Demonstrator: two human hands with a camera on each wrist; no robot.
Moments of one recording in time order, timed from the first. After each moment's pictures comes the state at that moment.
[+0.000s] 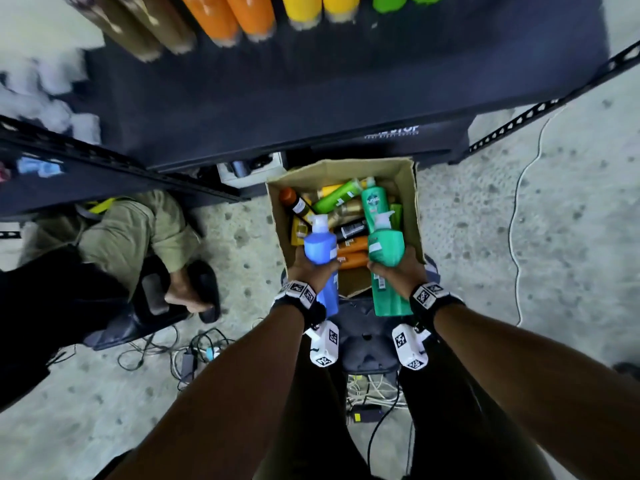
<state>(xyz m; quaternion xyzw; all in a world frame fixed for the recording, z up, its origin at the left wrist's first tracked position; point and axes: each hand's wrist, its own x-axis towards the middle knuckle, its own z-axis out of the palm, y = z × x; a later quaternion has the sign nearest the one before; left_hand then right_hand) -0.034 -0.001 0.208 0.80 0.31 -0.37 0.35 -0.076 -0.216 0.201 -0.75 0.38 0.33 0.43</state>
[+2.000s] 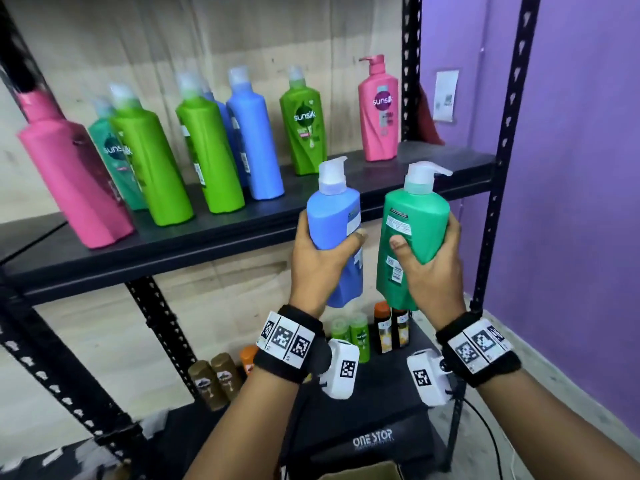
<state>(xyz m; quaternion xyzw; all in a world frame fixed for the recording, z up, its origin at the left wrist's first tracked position) 0.103 -0.136 0.847 0.64 -0.25 0.15 0.71 0.044 -0.300 0.806 -0.68 0.03 -0.50 0.53</state>
